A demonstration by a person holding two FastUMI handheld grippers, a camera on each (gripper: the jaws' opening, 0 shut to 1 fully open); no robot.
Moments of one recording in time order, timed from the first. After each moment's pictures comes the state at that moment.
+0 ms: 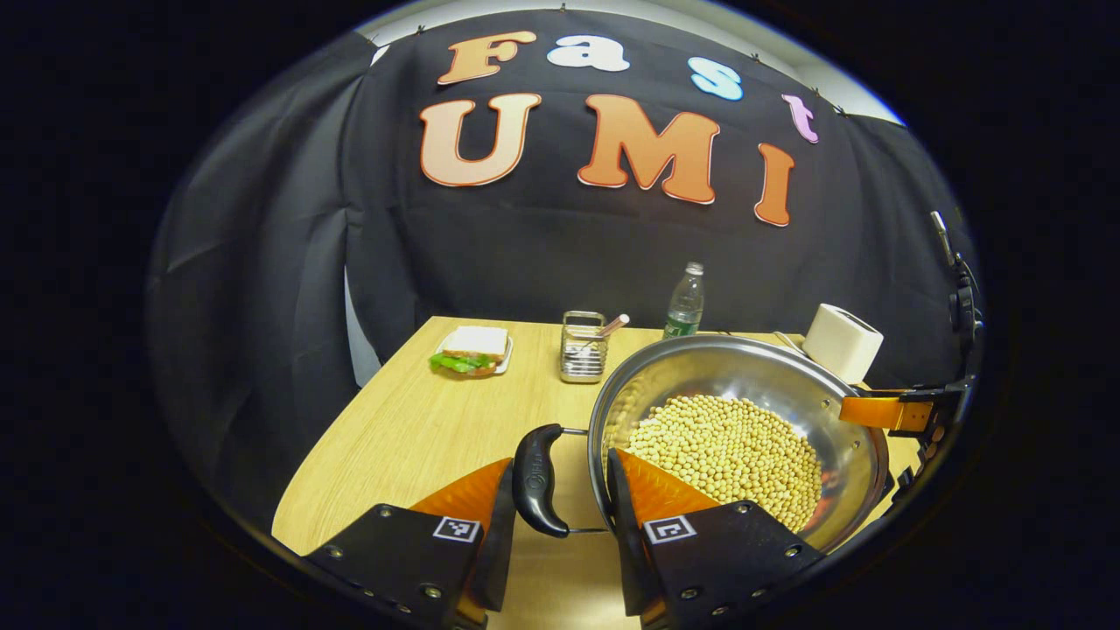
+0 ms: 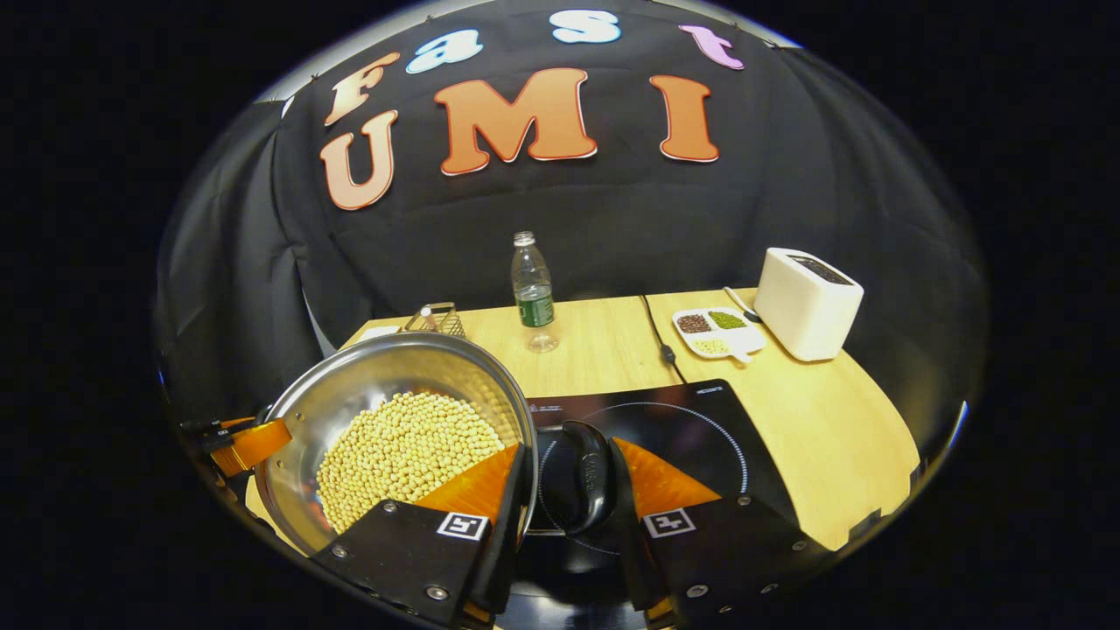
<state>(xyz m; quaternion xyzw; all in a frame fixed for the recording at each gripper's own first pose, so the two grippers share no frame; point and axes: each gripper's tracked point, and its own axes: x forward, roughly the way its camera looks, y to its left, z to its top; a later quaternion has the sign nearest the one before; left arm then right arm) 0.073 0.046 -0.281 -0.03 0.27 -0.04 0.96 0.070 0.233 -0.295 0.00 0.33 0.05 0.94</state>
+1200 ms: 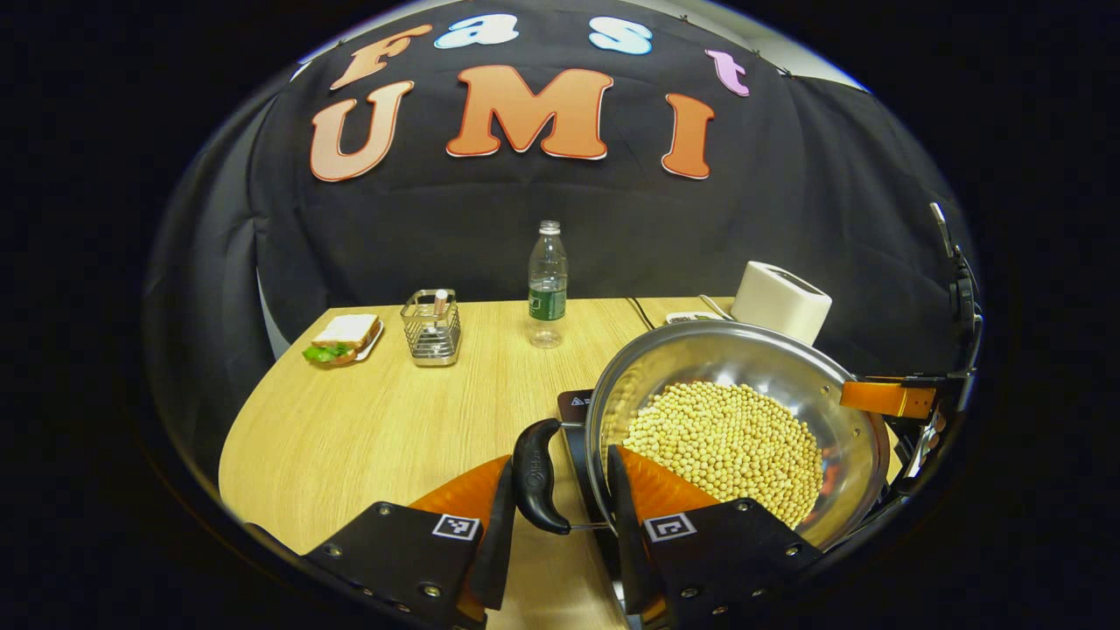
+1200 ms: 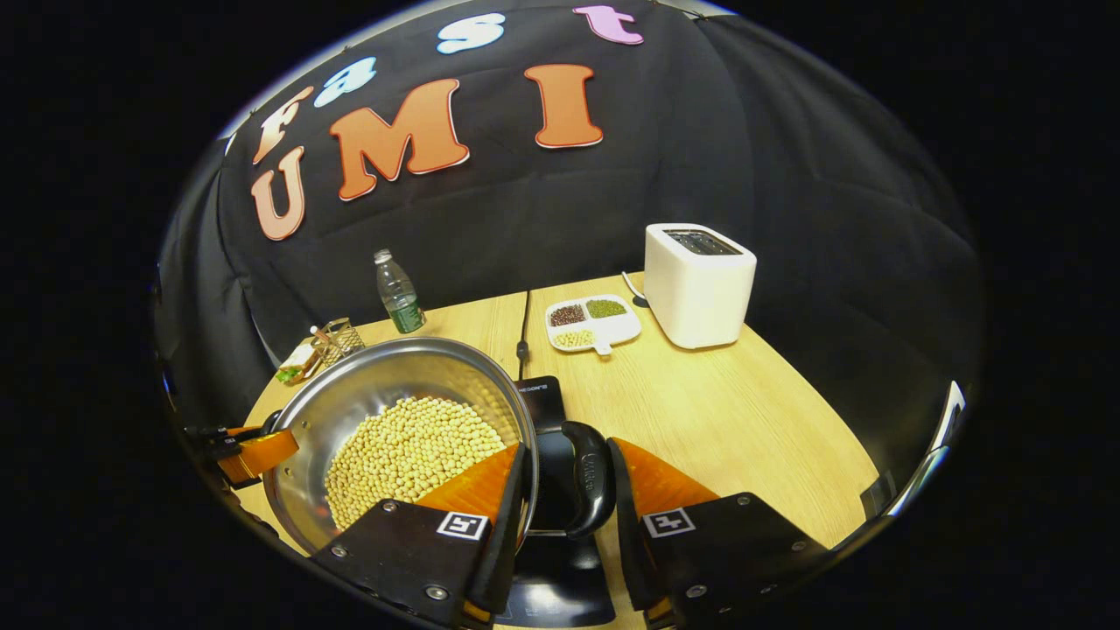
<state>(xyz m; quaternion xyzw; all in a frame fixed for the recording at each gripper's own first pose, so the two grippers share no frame) 0.081 -0.149 -0.311 0.00 0.32 -0.11 0.94 0.079 0.044 -0.318 0.04 0.34 -0.01 0.94</state>
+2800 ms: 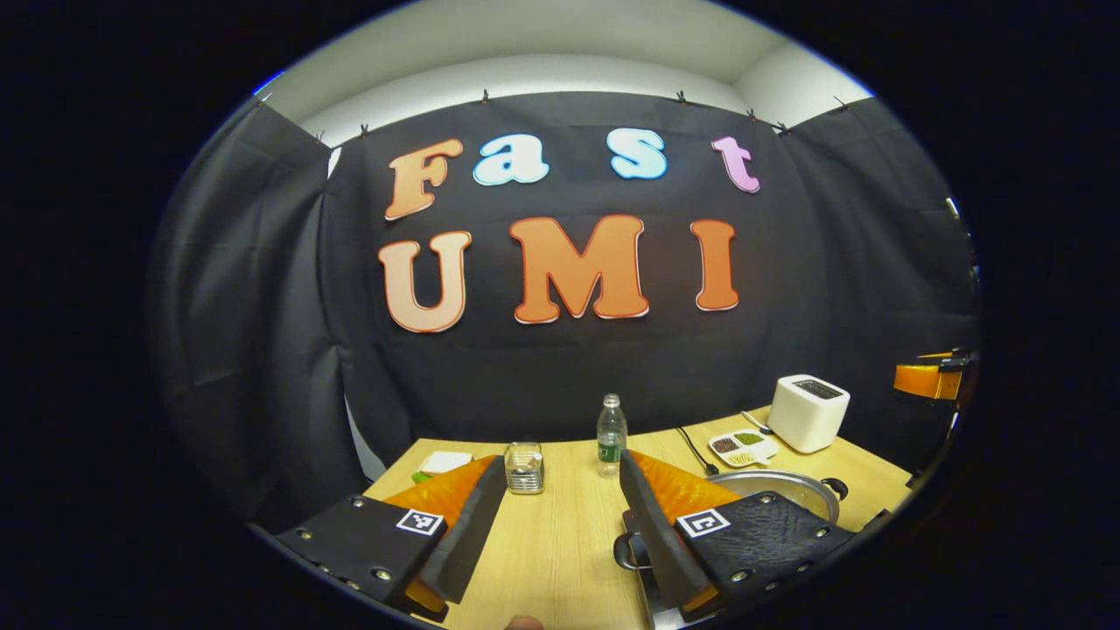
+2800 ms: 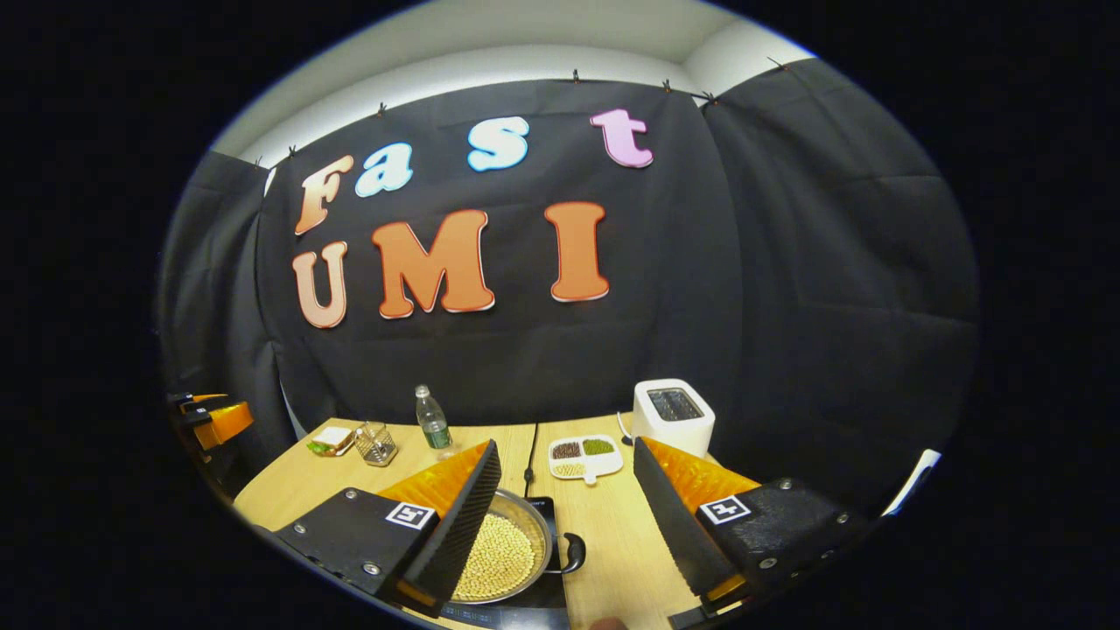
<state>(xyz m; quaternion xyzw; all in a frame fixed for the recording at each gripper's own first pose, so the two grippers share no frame) 0.062 -0.079 -0.066 0.03 0.10 -0.02 0.99 0.061 0.023 -0.084 0.01 0.12 0.01 0.99</state>
